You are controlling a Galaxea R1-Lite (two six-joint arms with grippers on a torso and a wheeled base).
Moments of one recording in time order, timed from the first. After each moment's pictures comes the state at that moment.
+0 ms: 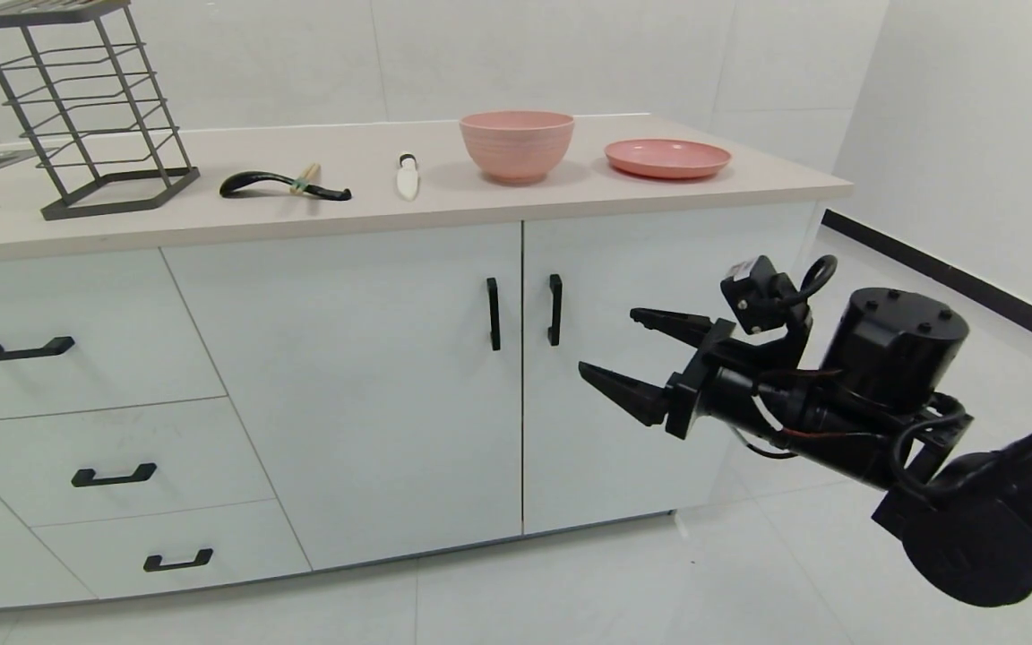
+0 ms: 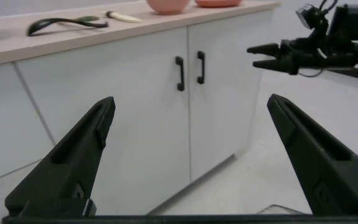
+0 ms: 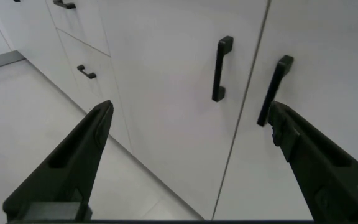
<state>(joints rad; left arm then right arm) -0.05 0.44 -0.43 -0.14 -0.49 -0.01 0.52 1.91 -0.61 -1.28 0.41 0.00</state>
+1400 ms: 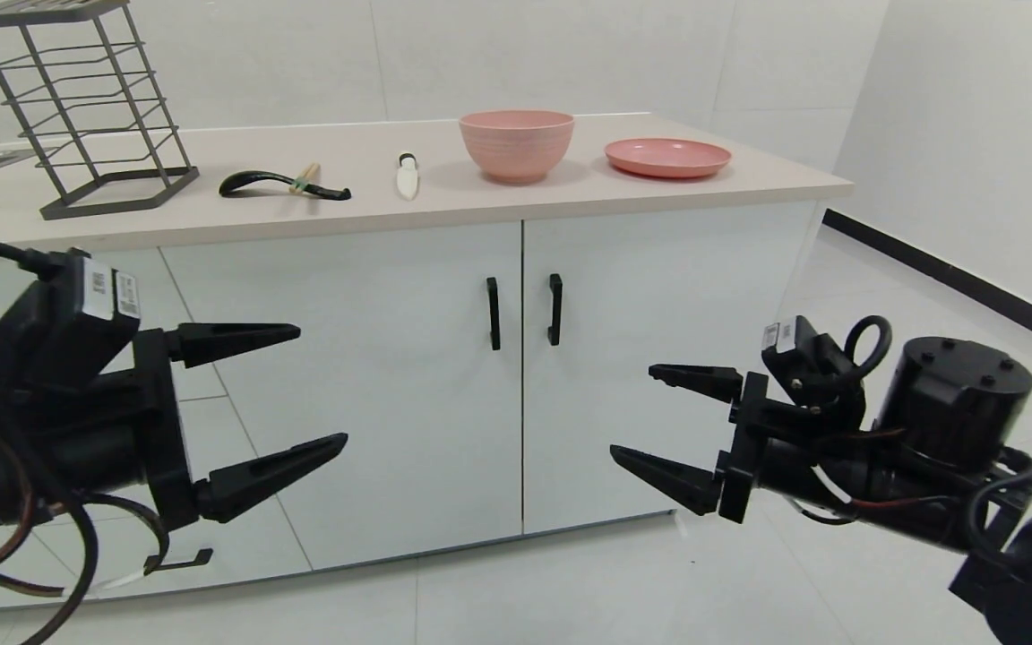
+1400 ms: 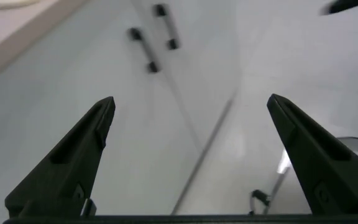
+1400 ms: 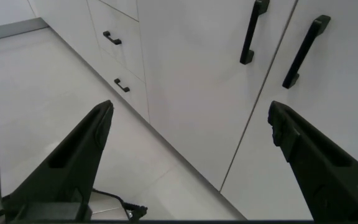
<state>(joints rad) -0.23 1.26 -0.54 -0.49 -0.68 0.44 0.51 1.84 -0.42 -1.30 0.54 -0.09</state>
